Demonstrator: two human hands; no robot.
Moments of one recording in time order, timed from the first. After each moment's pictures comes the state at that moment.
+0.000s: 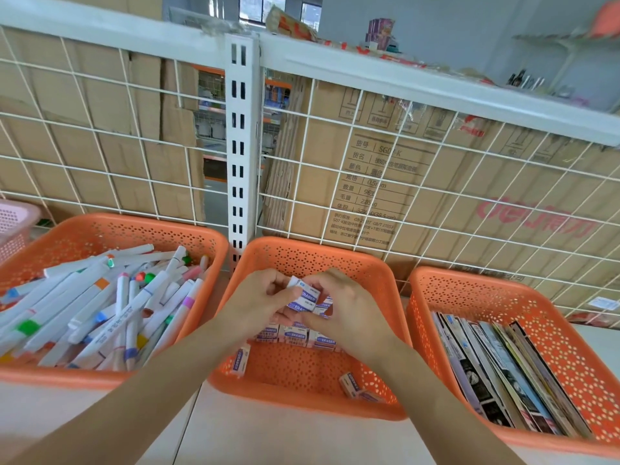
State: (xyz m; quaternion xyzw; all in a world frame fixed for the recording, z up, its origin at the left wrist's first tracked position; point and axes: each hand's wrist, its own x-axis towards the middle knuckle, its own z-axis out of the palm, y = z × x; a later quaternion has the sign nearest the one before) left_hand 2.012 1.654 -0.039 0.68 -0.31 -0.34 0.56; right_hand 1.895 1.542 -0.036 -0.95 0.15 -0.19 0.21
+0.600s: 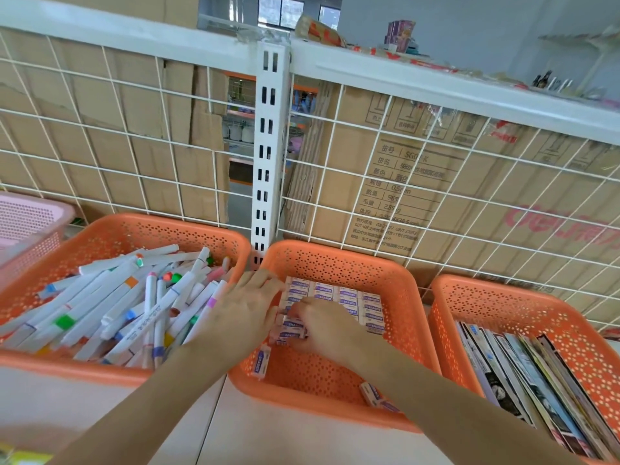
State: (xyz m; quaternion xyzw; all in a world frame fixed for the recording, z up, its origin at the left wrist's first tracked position) left_hand 2.046 1.685 -0.077 0.80 -0.53 0.15 0.23; right_hand 1.943 1.560 -0.063 -0.99 0.09 0.02 0.06
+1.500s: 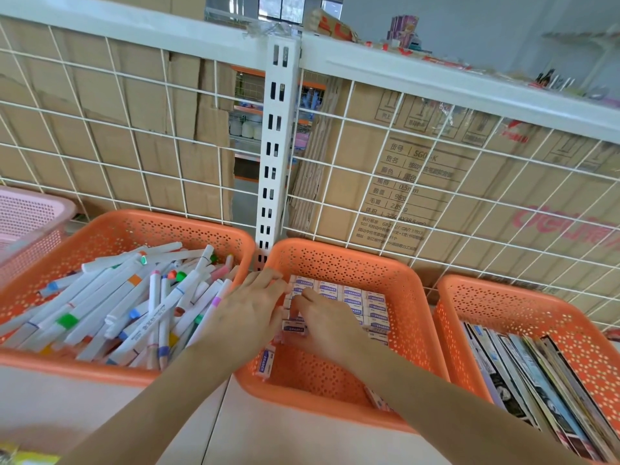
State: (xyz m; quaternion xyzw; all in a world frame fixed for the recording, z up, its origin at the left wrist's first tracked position) left_hand 2.045 1.689 -0.079 0.79 -0.53 0.13 0.26; right_hand 1.949 1.561 -0.076 -1.00 0.09 -0.02 0.03
